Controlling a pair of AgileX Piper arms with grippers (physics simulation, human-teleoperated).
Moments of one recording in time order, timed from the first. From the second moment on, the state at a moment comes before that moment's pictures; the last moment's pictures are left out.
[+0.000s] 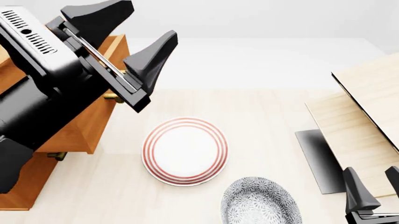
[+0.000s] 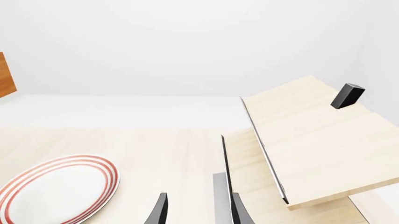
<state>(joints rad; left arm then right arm) -0.78 1.00 -0.85 -0.39 0.35 0.02 0.01 -0.01 0.00 -0.01</state>
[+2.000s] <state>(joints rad) -0.37 1.44 -0.85 -0.30 0.78 0.02 0.01 -0.01 0.00 -0.01</state>
